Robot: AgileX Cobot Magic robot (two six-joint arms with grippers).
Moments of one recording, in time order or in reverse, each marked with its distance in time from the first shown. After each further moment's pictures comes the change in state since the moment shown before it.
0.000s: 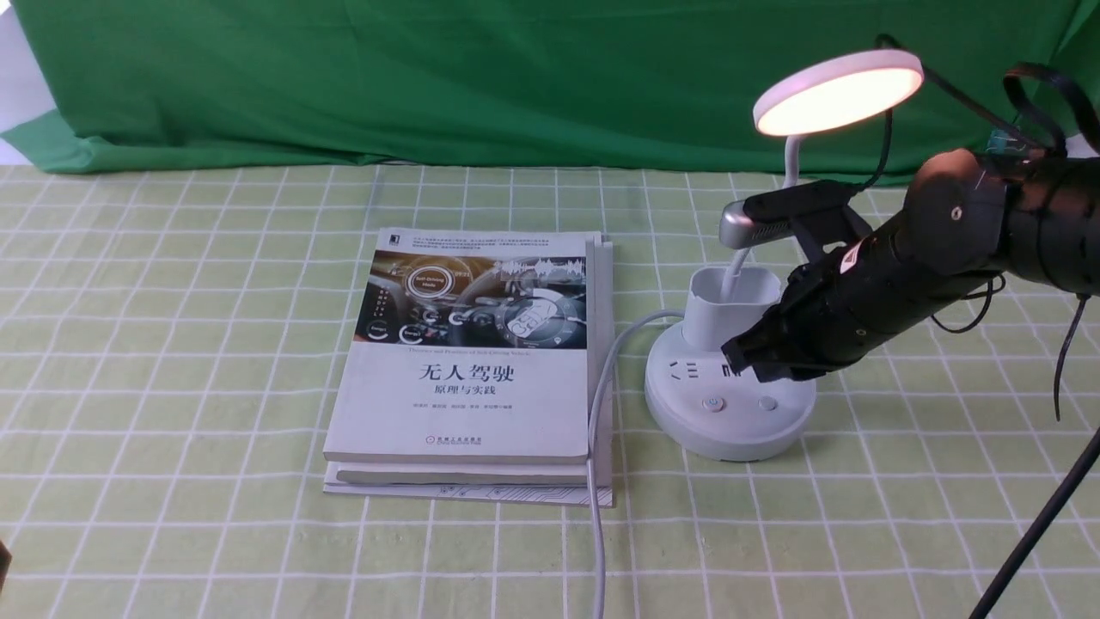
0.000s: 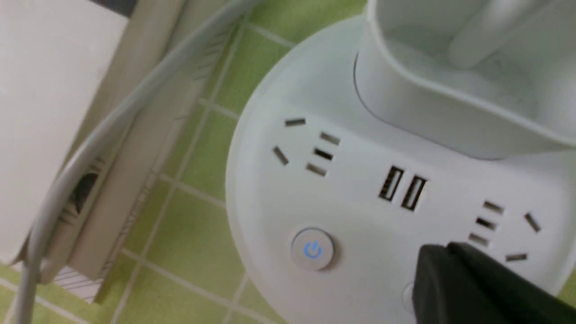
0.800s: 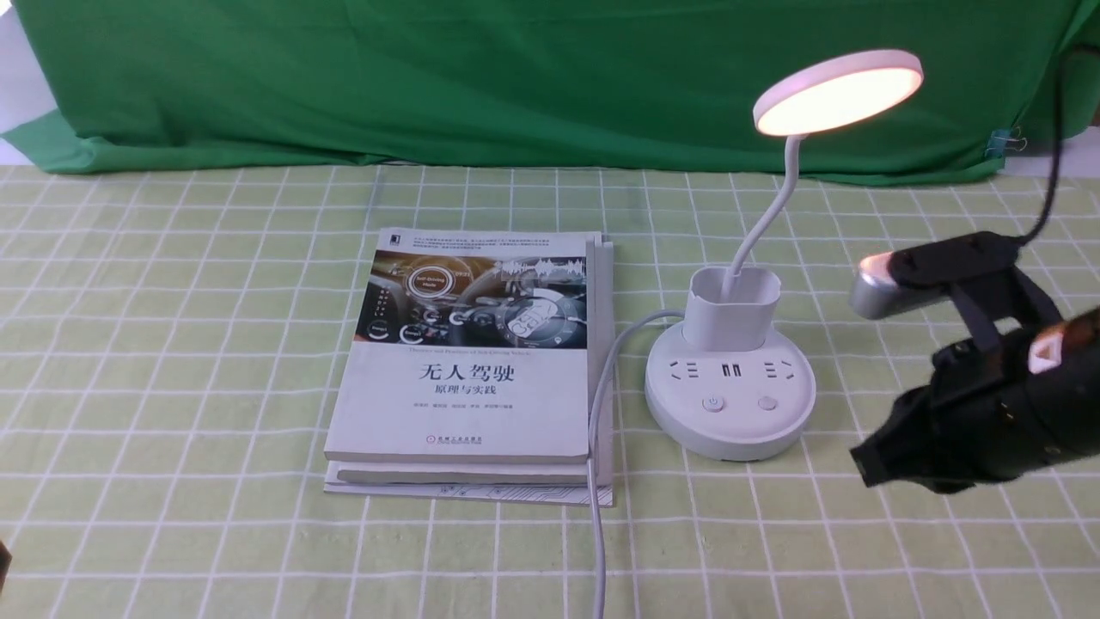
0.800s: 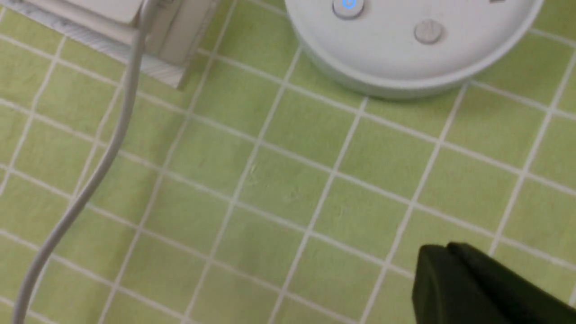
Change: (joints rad) right arm 0.000 -0.554 0.414 -0.001 0.087 0.063; left arm 0.000 0.000 0.000 0.000 0.000 0.000
